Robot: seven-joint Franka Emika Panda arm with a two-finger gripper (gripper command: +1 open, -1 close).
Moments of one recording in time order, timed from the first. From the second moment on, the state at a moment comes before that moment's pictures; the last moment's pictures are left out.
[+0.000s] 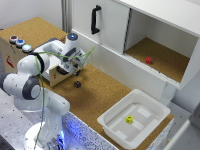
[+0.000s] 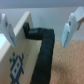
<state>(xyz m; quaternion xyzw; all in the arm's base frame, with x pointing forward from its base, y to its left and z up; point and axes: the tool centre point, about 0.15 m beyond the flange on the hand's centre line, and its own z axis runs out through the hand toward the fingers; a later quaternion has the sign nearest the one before) 0.333 0.149 0.399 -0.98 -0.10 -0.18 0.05</state>
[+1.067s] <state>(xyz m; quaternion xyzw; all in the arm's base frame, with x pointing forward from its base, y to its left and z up) 0.256 0.326 0.537 -0.88 -0.39 -0.25 0.08</state>
